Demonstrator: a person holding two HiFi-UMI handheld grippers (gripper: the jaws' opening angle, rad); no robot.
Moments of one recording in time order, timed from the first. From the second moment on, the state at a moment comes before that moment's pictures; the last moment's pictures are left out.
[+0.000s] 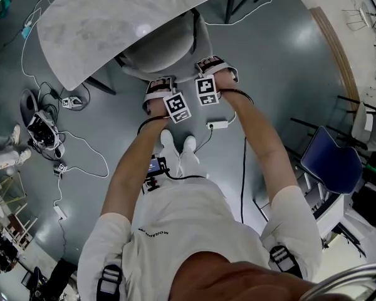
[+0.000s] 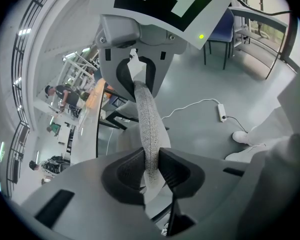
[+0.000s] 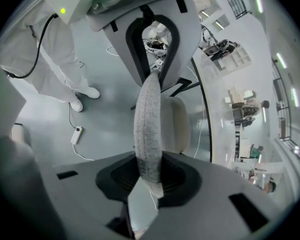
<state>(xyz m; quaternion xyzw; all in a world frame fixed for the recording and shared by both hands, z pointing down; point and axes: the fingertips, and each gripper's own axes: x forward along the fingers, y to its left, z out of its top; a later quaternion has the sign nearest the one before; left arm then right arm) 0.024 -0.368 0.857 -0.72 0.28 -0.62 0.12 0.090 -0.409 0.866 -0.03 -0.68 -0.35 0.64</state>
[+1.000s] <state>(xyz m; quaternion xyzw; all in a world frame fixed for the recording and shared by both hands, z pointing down) 0.065 -0.270 0.851 -0.73 0.26 -0.63 0.08 0.131 -0.313 0.863 -0.06 -0.68 -0.36 0.64</state>
